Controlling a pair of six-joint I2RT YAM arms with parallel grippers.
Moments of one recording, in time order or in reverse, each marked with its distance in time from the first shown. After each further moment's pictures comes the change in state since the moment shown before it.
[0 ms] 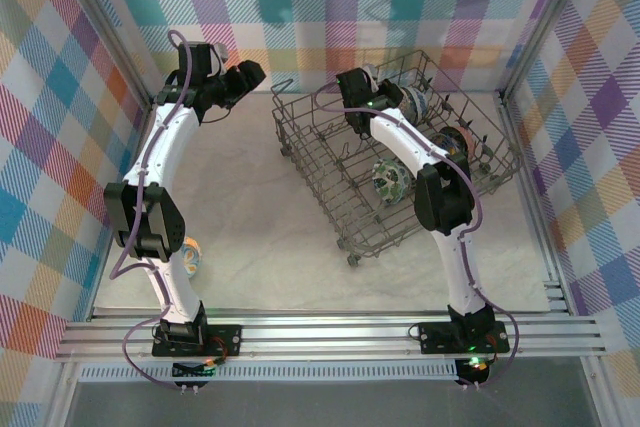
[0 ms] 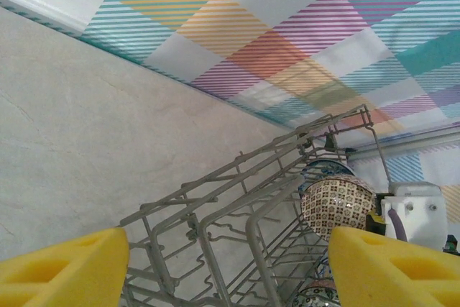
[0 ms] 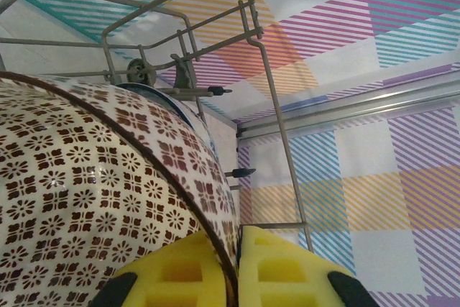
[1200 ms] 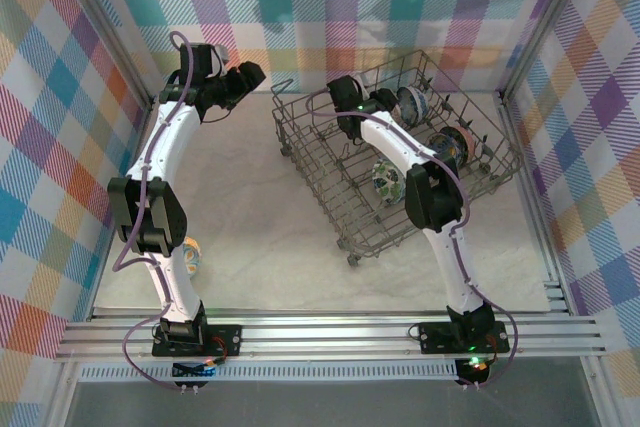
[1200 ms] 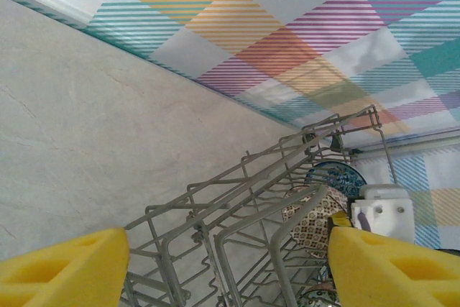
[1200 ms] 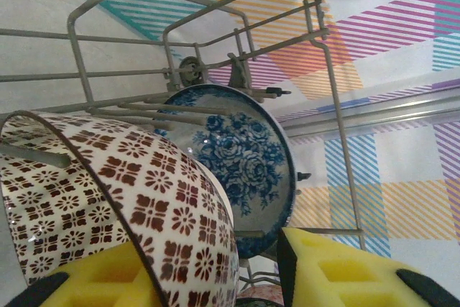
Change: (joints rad) left arm 0.010 0.043 0.020 -0.003 0.016 -0.011; right arm 0.015 0.100 0.079 -0.081 -0.039 0.084
